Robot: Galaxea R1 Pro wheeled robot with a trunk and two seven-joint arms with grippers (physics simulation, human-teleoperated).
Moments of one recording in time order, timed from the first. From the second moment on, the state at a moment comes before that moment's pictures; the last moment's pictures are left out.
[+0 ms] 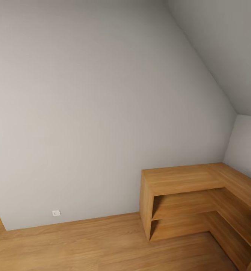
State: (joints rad) left arm 0.20 -0.02 -0.02 -0.43 0.21 -0.45 0.08; right arm -0.06 -0.02 0.51 -0.01 -0.19 -0.79 -0.39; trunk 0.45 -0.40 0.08
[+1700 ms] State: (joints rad) left arm 0.20 -0.02 -0.02 -0.29 0.21 -0.46 0.07; right arm -0.04 -0.01 0.50 0.02 -0.20 -0.80 -0.40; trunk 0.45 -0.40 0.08
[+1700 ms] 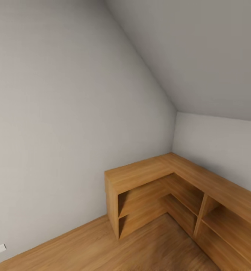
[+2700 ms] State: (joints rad) left arm 0.20 -0.02 -0.02 -0.29 0.21 -0.46 0.07; right arm -0.04 0.01 0.49 0.02 -0.20 -0.75 -0.39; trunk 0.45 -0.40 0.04
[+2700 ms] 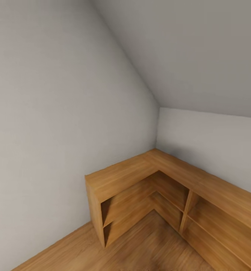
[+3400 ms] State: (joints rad) left arm 0.20 -0.03 -0.02 -0.27 0.21 -0.45 0.07; right arm -0.04 0.00 0.49 0.02 -0.20 -0.75 -0.39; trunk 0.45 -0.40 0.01
